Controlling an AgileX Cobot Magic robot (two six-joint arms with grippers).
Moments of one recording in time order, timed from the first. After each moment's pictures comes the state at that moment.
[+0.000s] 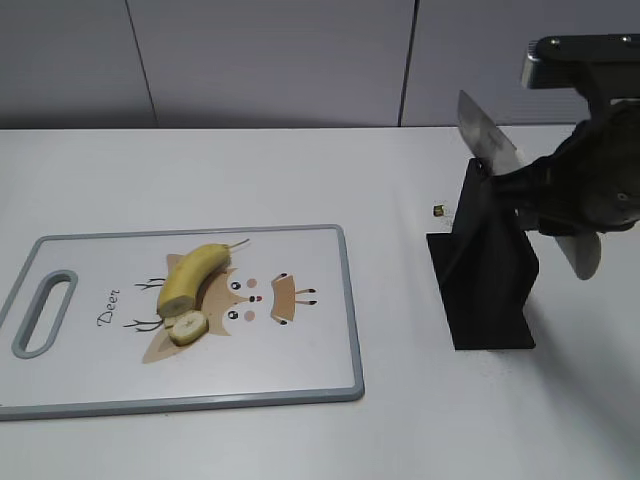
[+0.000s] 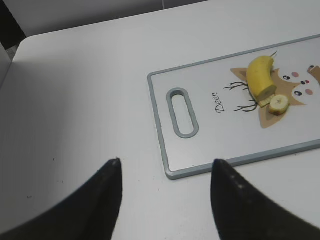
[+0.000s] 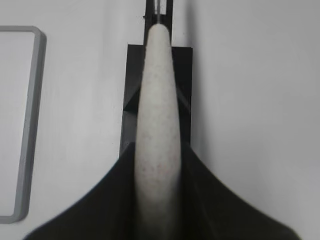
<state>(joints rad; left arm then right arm) -0.01 -0.01 -0.48 -0.13 1.10 0.24 0.53 1.37 -0.85 -0.36 0.59 0.76</state>
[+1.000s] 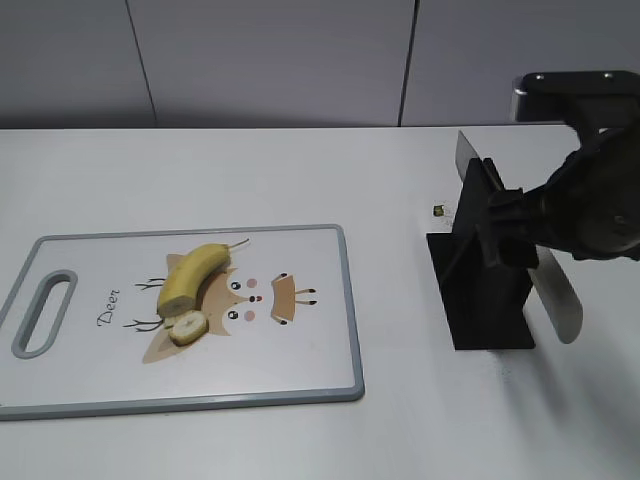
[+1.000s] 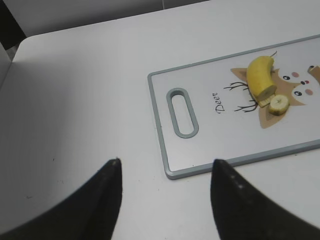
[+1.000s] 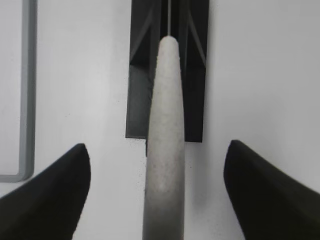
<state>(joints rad) -0.01 -0.01 -0.48 -0.13 1.10 0.24 0.53 1.39 -0.84 -0.21 0.65 0.64</state>
